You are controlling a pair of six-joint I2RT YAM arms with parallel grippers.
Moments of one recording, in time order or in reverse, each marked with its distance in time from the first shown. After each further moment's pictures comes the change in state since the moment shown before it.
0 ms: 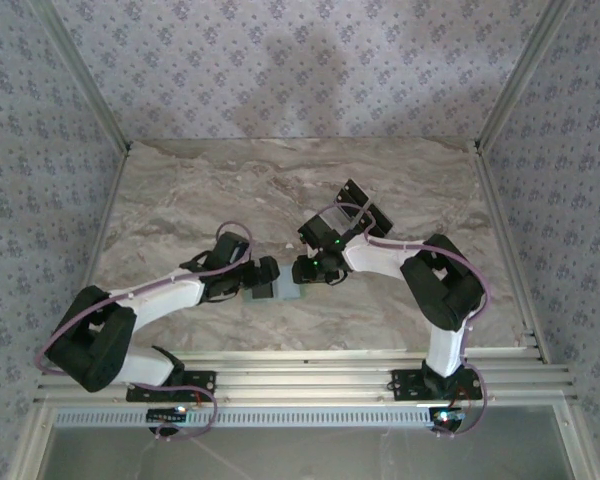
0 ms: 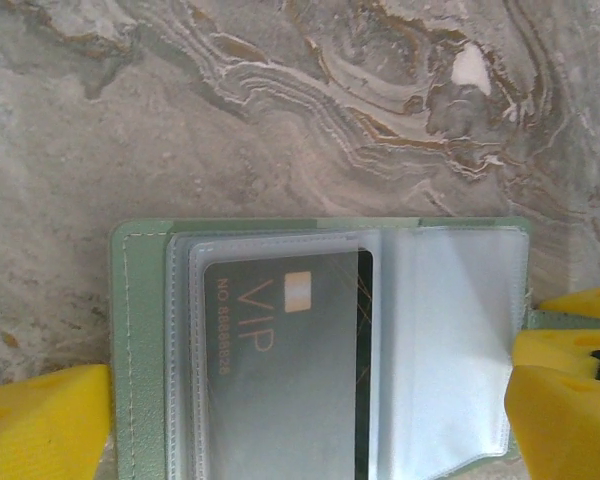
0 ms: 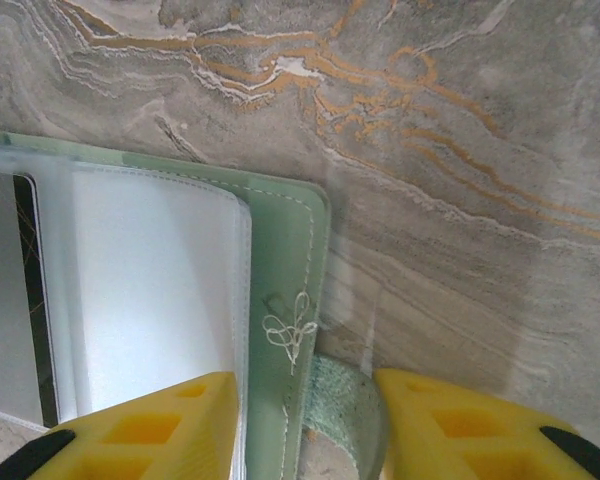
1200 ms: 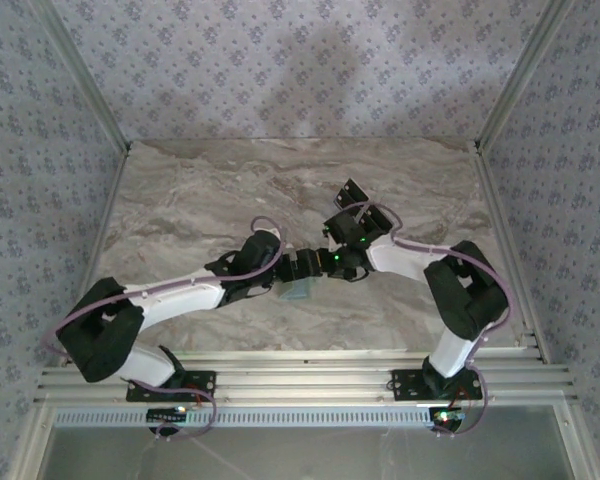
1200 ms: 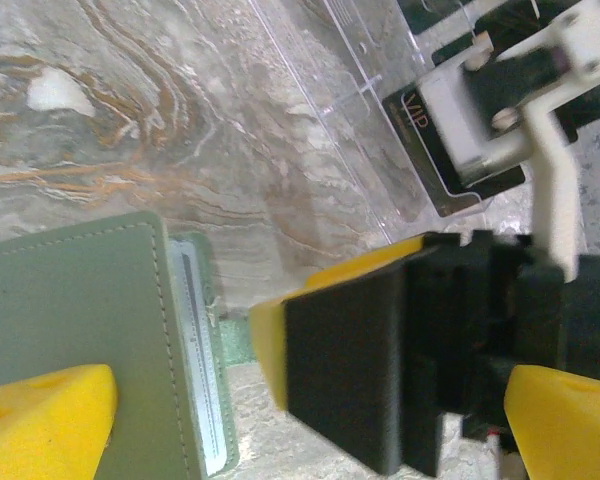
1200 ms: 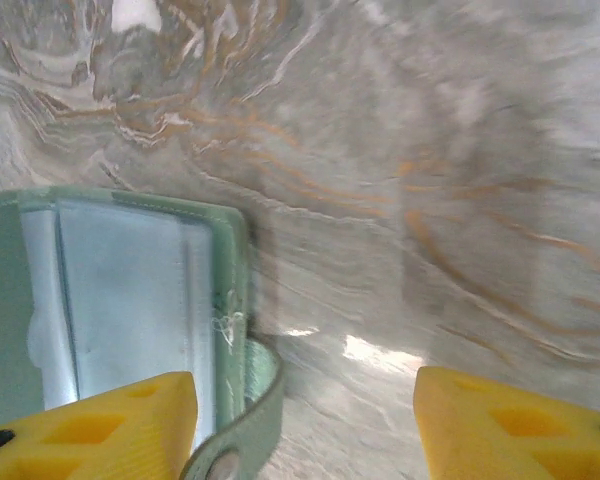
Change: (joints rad) left arm -0.237 0.072 0.111 0.241 -0.011 -0.110; right arm -0.140 -0.153 -0.140 0.050 -0.053 0.025
